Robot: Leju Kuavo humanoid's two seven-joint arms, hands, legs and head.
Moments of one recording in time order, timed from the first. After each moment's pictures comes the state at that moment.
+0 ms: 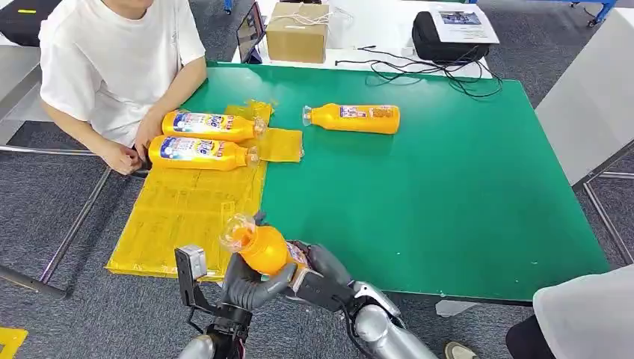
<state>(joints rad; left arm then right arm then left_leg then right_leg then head) 0.09 -0.17 -0.53 -1.46 0.43 0.21 -0.31 -0.29 0.09 0.68 -0.99 0.44 0.07 -0.46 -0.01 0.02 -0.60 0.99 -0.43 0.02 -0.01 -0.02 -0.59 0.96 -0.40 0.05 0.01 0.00</state>
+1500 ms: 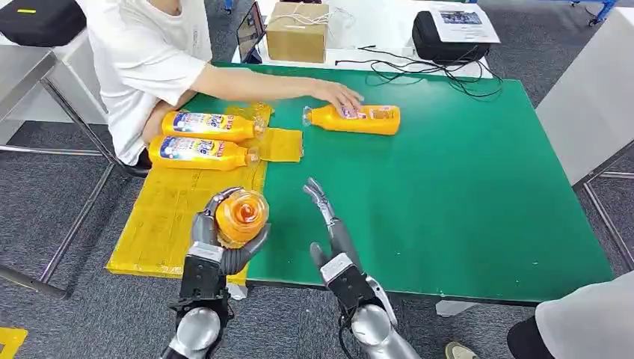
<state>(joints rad) -0.04 -0.16 -0.43 -1.40 -0.32 0.59 -0.45 -0.17 0.17 0.55 -1.27 0.27 -0.20 -0.60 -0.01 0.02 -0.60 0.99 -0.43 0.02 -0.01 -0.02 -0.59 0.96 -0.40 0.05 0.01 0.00</state>
